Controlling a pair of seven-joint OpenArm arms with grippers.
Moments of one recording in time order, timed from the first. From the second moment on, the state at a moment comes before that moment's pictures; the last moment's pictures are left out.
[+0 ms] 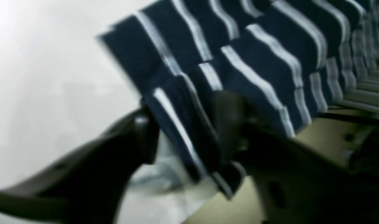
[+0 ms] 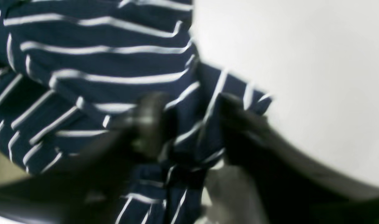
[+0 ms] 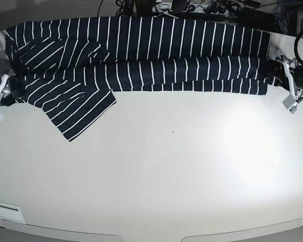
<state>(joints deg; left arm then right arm) 12.5 -53.7 -11.3 88.4 -72.6 -41.5 75.1 -11.9 49.7 18.5 90.8 60.5 40.3 -66.1</state>
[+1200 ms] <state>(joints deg) 12.5 -53.5 -11.3 88.4 -68.0 -35.4 69.9 0.3 25.9 19.3 72.2 40.5 39.0 -48.2</state>
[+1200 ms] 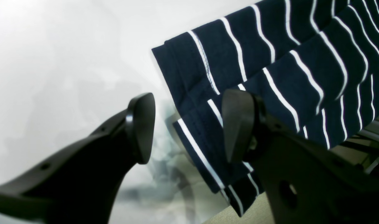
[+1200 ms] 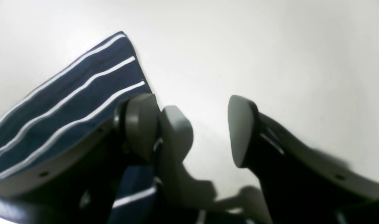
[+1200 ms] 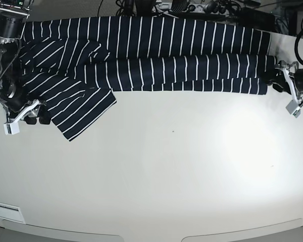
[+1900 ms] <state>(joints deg) 12.5 -53.5 -11.3 88.4 -68.0 -35.4 69.1 3.6 25.8 6.7 72.1 48.4 40.5 -53.4</state>
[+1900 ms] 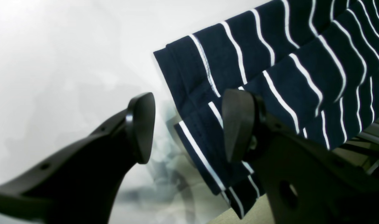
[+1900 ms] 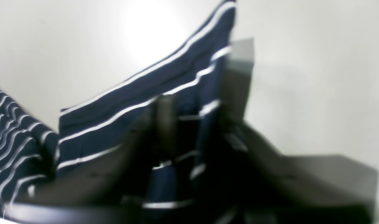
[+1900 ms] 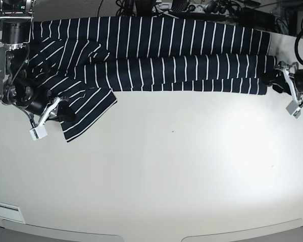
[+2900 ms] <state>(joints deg) 12.6 -53.5 -11.3 88.4 -68.0 -35.4 66.5 -17.1 46.3 6.1 112.5 80.2 40.3 -83.7</state>
